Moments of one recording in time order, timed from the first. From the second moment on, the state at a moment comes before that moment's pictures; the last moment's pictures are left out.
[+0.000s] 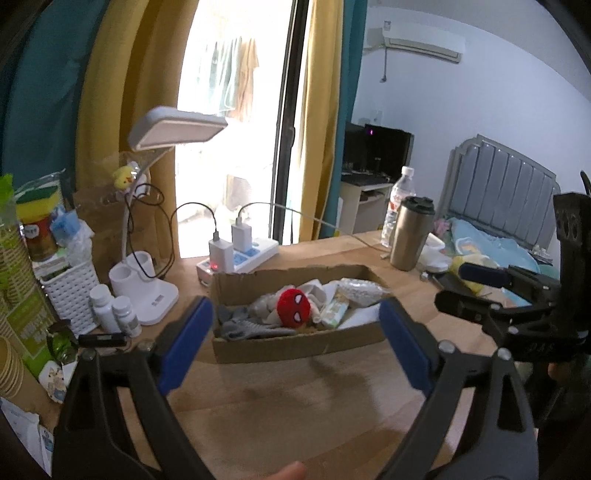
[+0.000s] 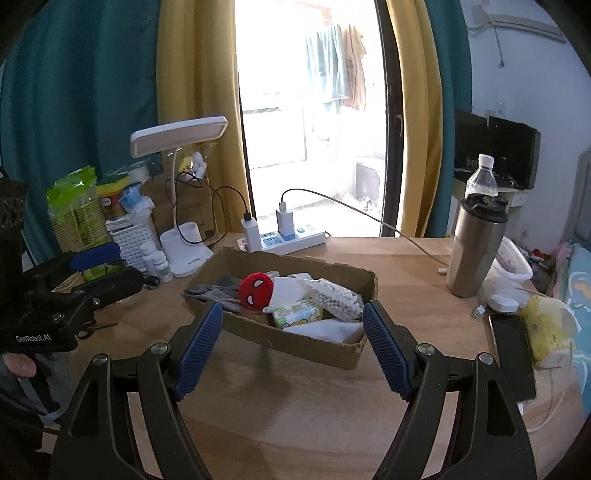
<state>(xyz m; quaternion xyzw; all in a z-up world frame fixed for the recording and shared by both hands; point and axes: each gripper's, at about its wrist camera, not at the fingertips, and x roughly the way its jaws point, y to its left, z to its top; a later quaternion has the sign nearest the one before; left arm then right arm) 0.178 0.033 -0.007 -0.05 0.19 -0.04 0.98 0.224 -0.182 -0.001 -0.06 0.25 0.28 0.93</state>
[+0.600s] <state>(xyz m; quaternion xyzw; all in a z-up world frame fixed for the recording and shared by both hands) 0.114 0.025 0.003 -0.03 0.17 -0.04 0.98 0.150 -0.190 0.019 -0.06 0.21 0.26 0.94</state>
